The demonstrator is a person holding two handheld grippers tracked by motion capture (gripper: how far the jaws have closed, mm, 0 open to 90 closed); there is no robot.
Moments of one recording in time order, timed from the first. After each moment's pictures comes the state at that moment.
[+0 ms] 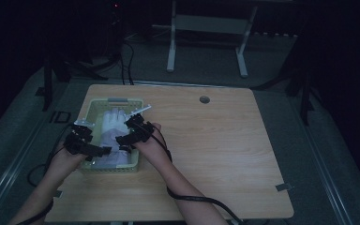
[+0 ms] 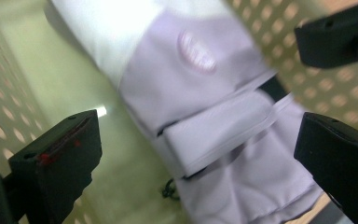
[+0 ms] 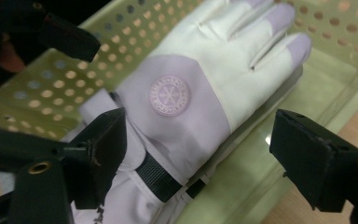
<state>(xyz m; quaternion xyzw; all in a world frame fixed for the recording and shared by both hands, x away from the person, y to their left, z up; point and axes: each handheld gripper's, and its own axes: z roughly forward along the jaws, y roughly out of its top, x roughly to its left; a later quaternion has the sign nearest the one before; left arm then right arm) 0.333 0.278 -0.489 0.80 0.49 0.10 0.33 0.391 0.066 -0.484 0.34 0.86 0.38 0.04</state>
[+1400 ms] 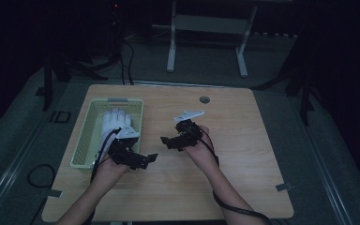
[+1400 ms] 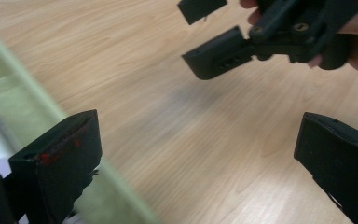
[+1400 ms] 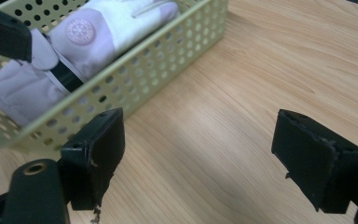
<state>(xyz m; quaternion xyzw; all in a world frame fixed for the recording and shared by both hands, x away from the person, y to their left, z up) 0.300 0.136 -0.463 0.81 0.37 0.10 0.44 0.378 -0.084 -0.470 0.34 0.85 0.39 0.11</state>
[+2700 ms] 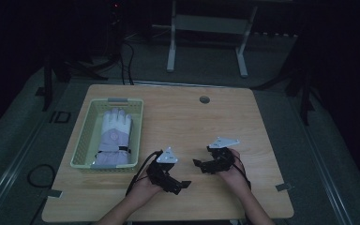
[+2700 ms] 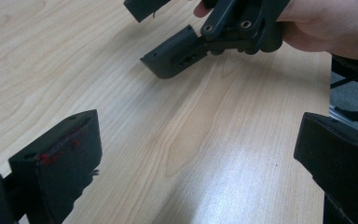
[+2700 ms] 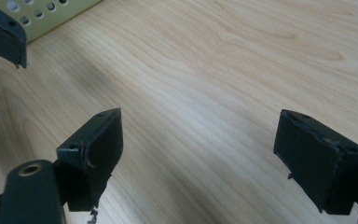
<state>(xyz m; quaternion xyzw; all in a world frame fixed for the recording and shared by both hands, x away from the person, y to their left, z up) 0.282 0.044 -0.526 0.85 0.27 0.02 0.45 0.339 -0.195 -0.537 0.34 0.85 0.39 0.12</state>
